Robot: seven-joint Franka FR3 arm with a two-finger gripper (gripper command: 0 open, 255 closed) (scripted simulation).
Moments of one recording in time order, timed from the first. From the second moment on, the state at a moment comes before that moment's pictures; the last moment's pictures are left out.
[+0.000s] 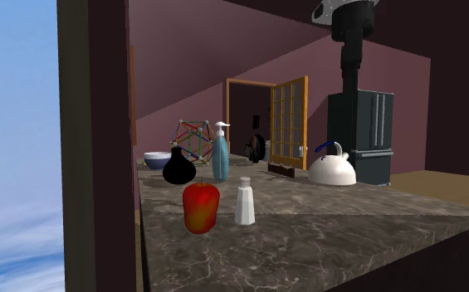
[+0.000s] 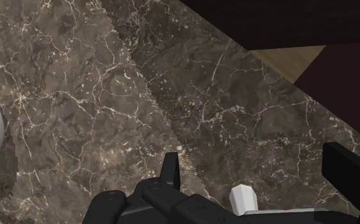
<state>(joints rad) 0.00 -0.80 -0.07 -2.40 -0.12 1.61 -0.06</state>
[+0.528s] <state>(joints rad) 0.02 -0.59 -0.03 -2.34 -0.09 1.75 0.02</state>
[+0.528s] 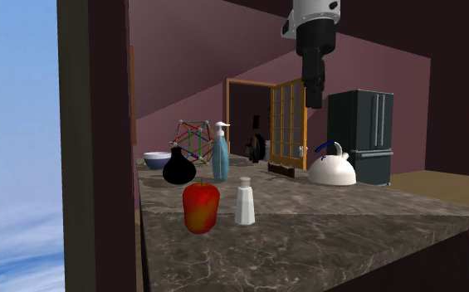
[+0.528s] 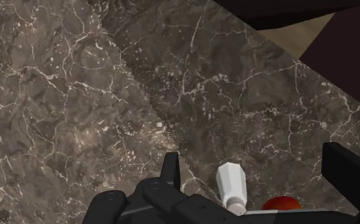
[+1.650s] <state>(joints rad) 0.06 0.05 0.06 -1.93 -0.05 1.96 0.23</state>
